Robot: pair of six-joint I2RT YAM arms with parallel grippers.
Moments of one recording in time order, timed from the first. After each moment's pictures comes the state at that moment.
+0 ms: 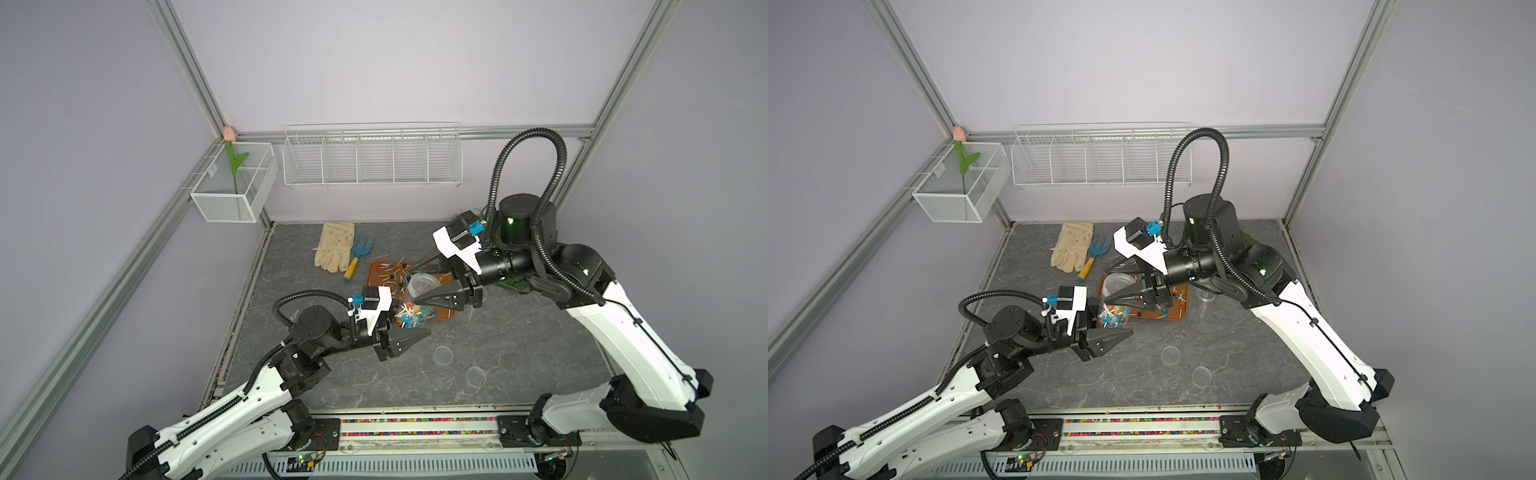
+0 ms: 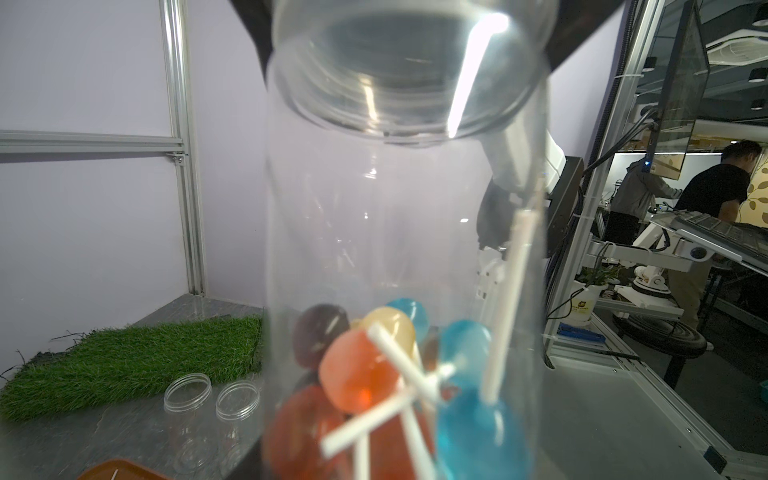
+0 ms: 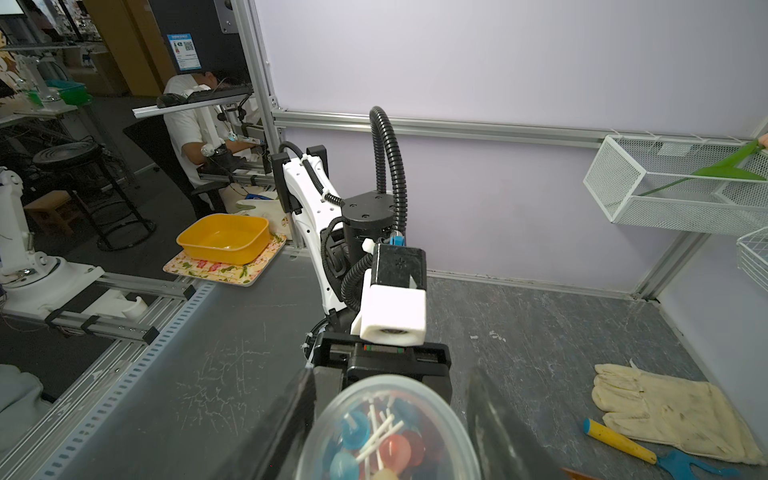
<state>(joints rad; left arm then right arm) -0.93 0.83 0.68 0.38 0.55 -0.22 0.83 1.39 1.90 -0.83 -0.90 -0.27</state>
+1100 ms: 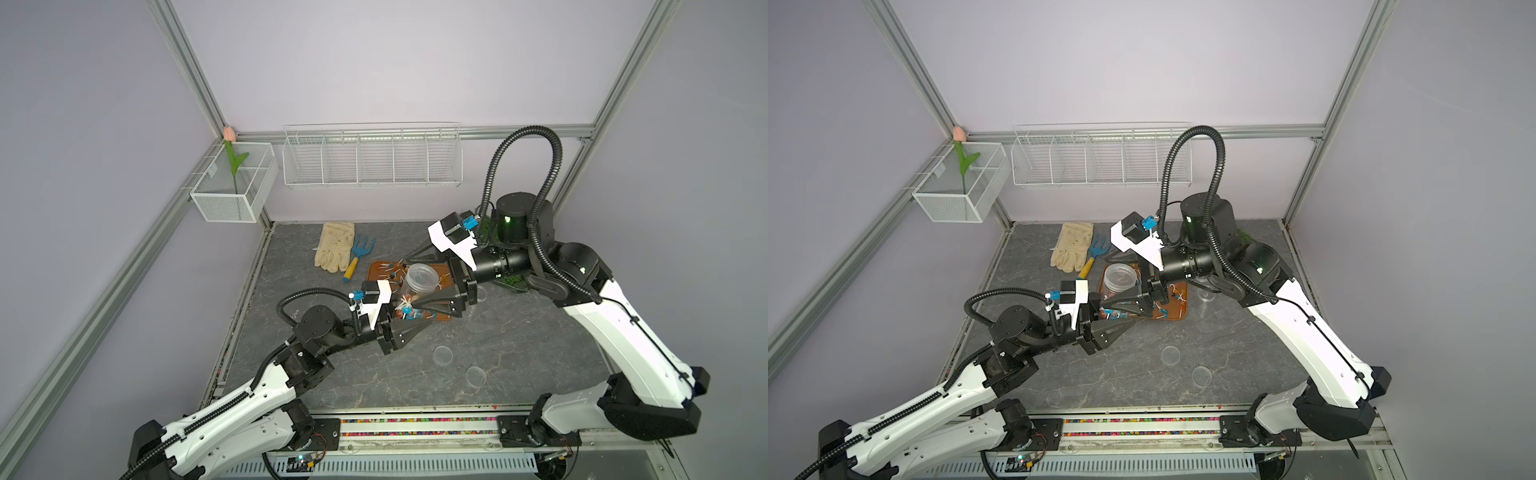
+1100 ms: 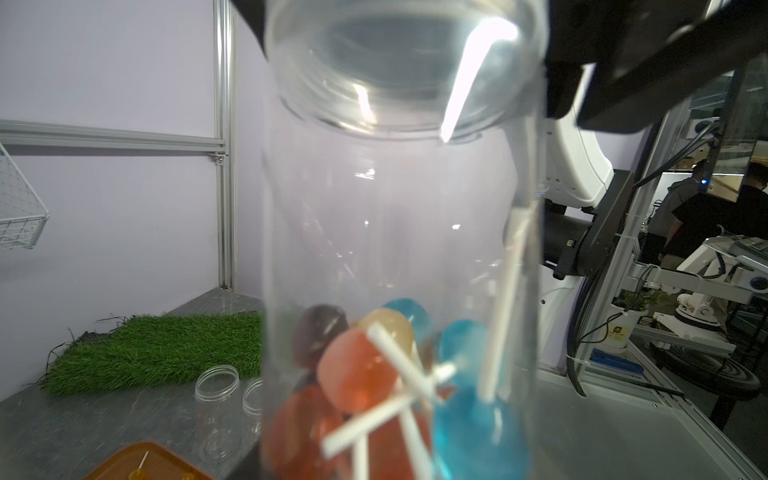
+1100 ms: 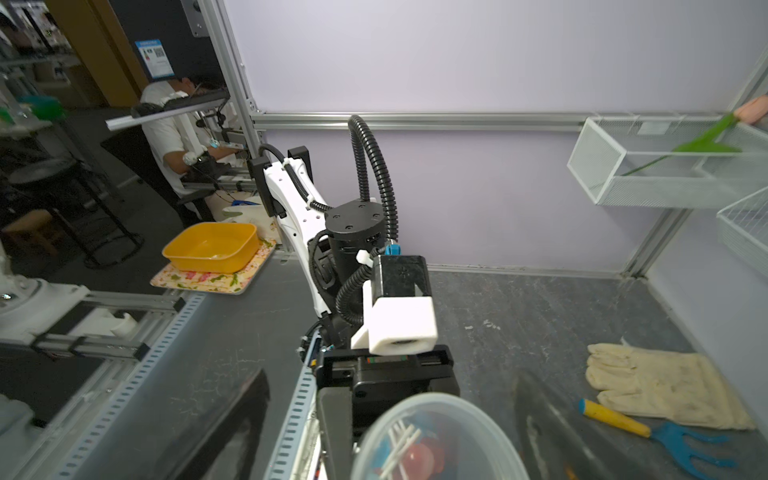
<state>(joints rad) -0.93 0.86 0.67 0.41 0.46 -0.24 0.83 1.41 1.91 -0.83 -0.85 -0.22</state>
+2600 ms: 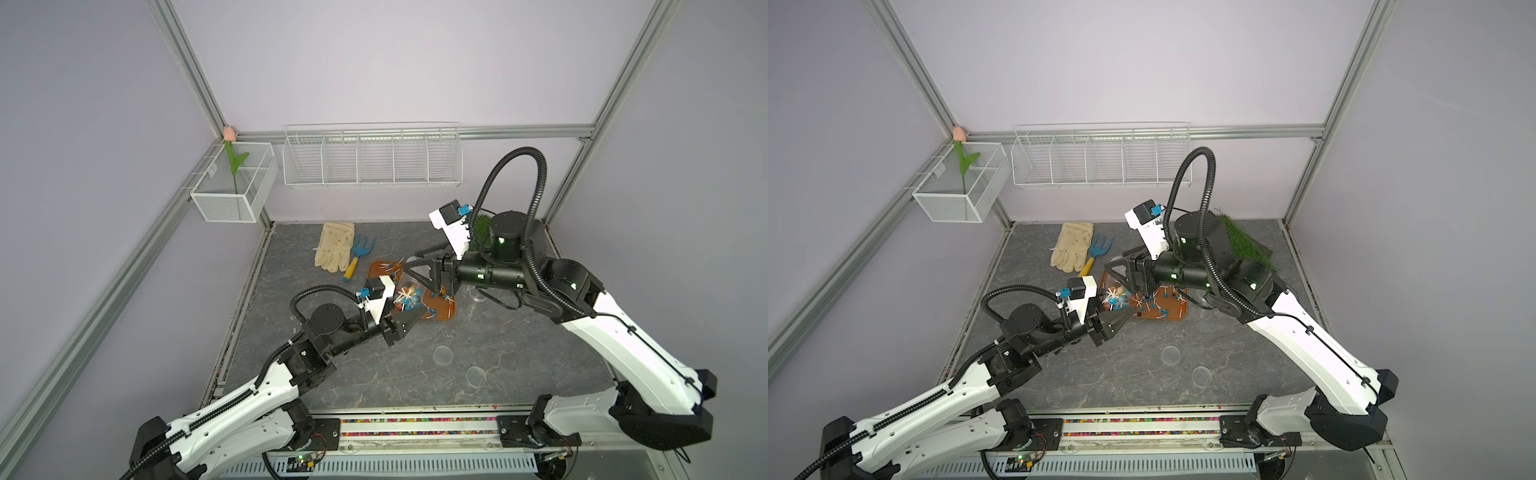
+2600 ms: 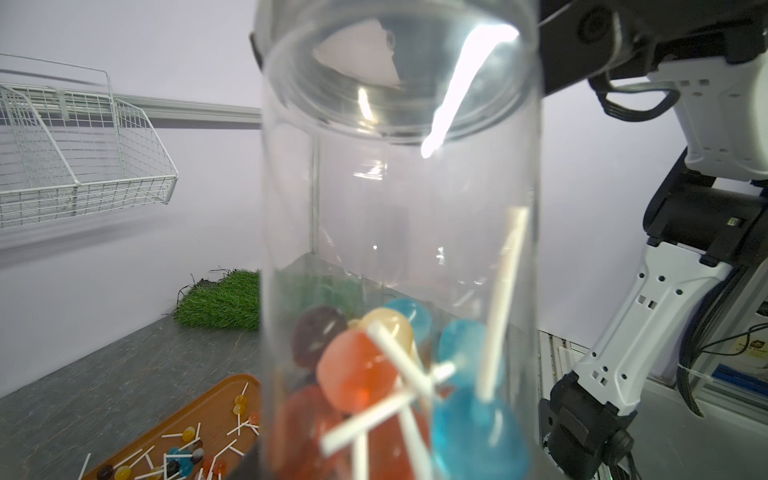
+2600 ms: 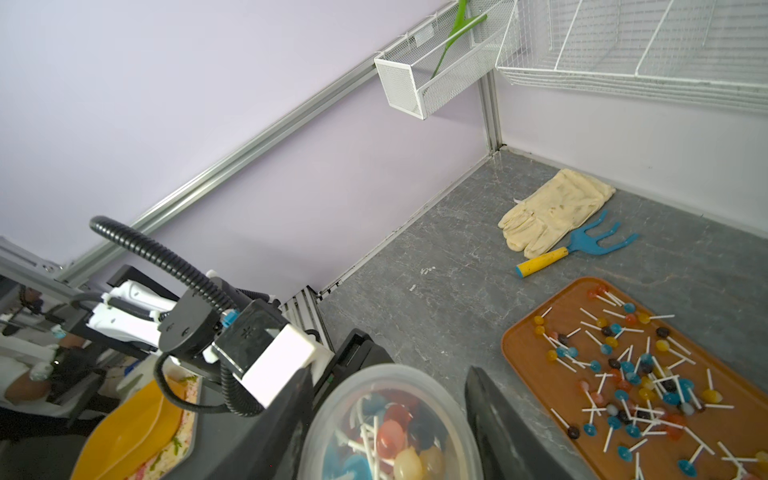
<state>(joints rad) -0.92 0.88 0.65 0.34 0.26 -0.14 0.91 1.33 1.73 -0.70 -0.28 0.33</state>
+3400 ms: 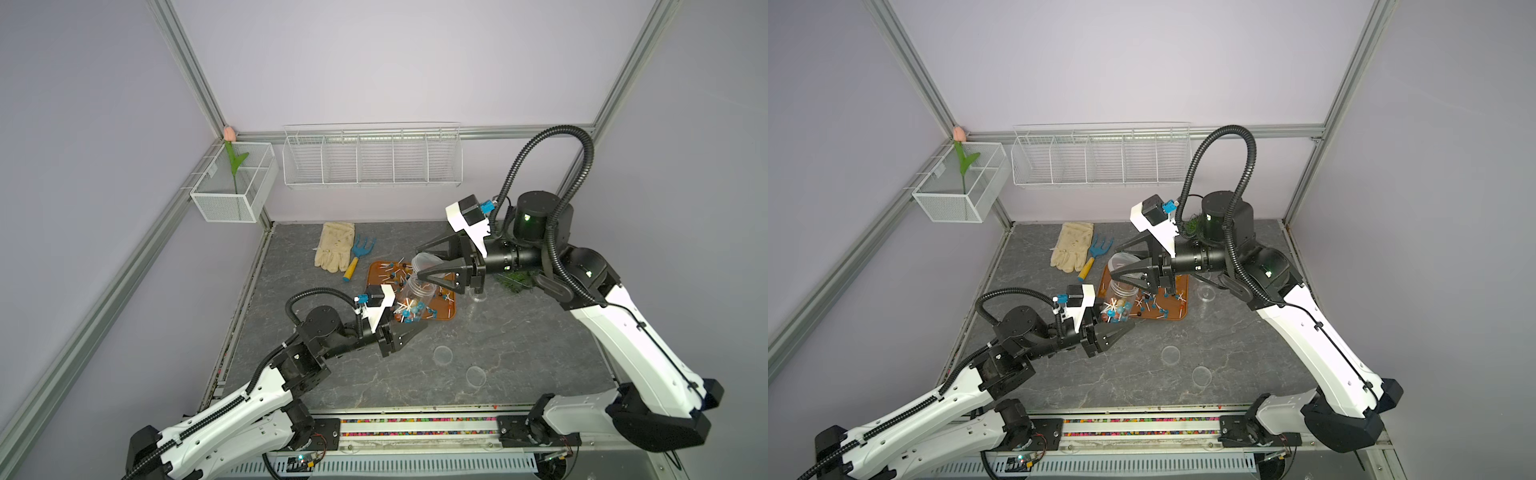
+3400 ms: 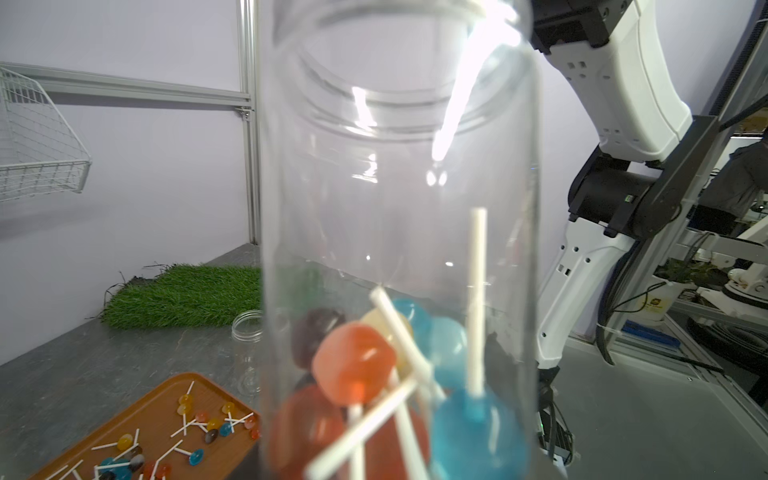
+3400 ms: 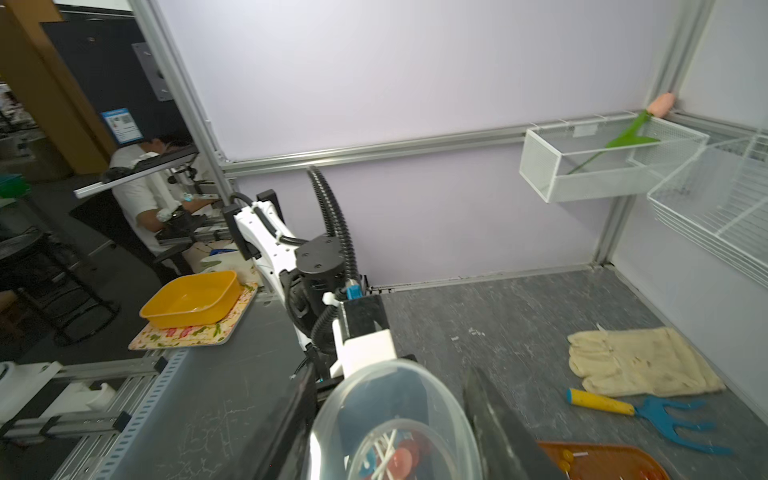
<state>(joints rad) -0.92 0.82 0.65 0.26 0.42 -0.17 0.74 1.34 1.80 -0.64 -0.88 -0.03</state>
